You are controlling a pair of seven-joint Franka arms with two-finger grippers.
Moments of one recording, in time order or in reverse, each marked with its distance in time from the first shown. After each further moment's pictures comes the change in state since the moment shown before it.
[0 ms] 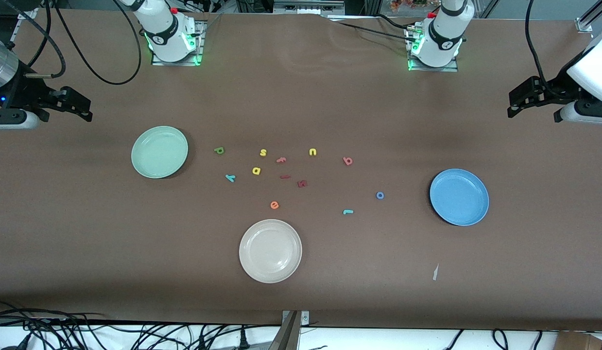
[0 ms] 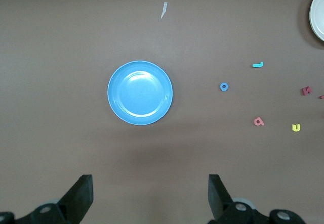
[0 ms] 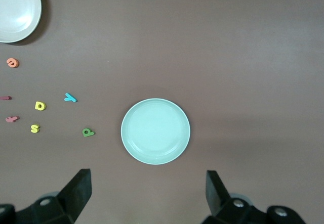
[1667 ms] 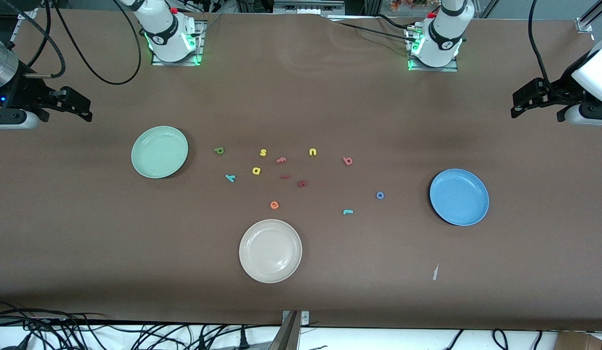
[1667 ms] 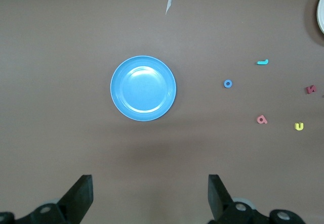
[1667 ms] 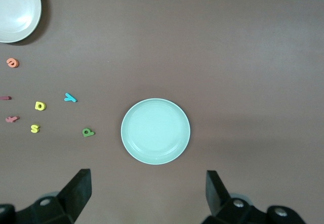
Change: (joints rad) left arm 0.007 0.005 0.010 0.000 0.000 -0.017 0.000; right arm 0.000 0.000 0.000 0.000 0.000 0.000 0.000
